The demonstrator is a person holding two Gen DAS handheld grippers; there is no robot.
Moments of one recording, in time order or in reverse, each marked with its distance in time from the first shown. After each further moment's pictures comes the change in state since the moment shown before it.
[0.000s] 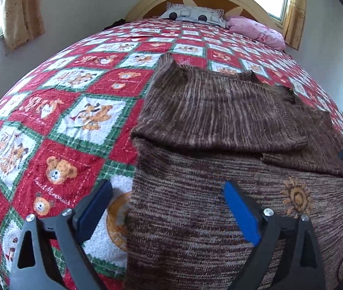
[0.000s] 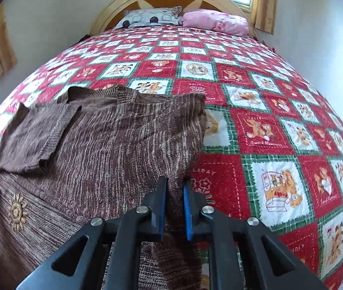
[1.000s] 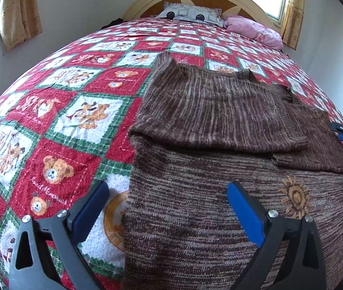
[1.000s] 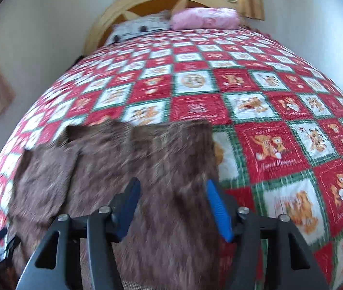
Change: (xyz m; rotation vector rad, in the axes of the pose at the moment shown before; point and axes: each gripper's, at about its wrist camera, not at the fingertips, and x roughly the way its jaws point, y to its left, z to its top) left arm 0.003 -0.001 0.000 0.005 0.003 -0.020; right arm 0.025 -0.013 0.046 0.159 -0.010 0.065
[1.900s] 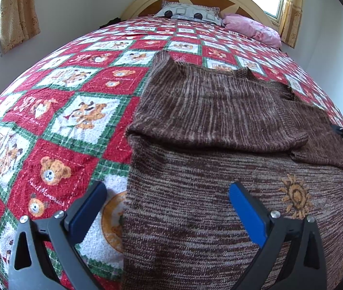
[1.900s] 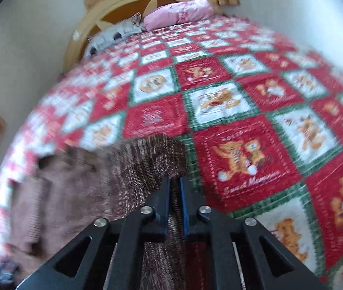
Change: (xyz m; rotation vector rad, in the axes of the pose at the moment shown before) left arm 0.003 0.000 0.001 0.007 0.005 -0.010; right arm 0.021 -0.074 0.019 0.206 -0.004 0.085
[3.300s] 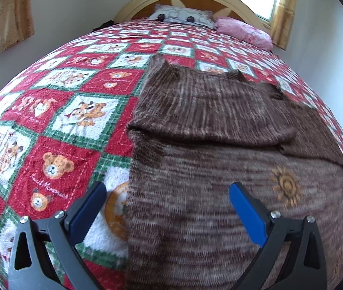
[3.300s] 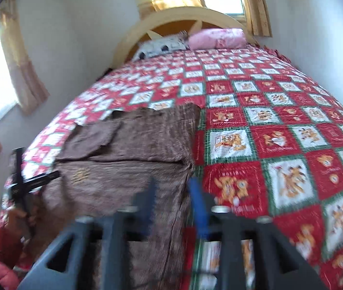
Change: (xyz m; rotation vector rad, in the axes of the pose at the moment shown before) left arm -0.017 0.006 -0.009 0.029 -0.014 -0.063; right arm -0.222 -0.011 -0.135 -0.287 -0.102 0.104
